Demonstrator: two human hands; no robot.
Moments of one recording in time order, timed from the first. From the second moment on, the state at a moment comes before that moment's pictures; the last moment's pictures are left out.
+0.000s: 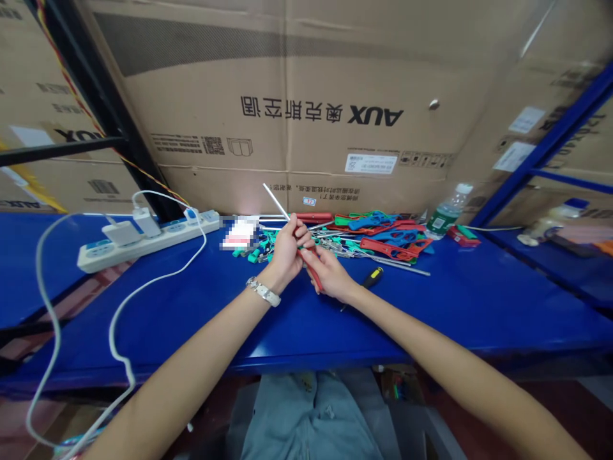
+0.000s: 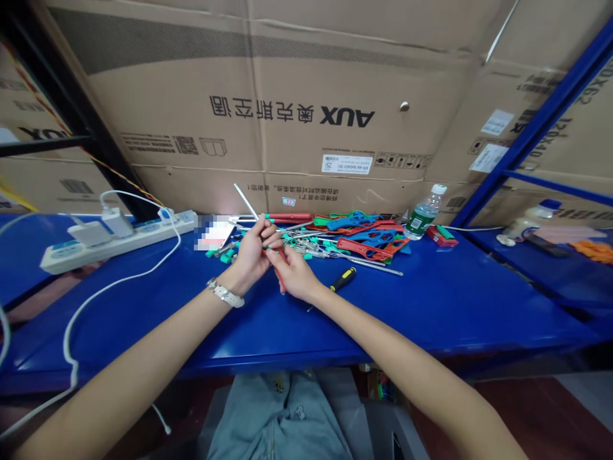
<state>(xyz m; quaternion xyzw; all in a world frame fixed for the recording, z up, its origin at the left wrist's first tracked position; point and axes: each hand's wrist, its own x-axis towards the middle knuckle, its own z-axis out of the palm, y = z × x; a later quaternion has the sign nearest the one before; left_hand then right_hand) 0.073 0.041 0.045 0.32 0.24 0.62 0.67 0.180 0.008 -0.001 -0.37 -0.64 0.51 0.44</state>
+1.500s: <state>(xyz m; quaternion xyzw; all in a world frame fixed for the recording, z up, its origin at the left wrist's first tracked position) 0.041 0.011 0.029 0.83 0.52 0.19 -0.02 0.184 0.014 0.000 -0.46 -0.64 0.39 0.49</state>
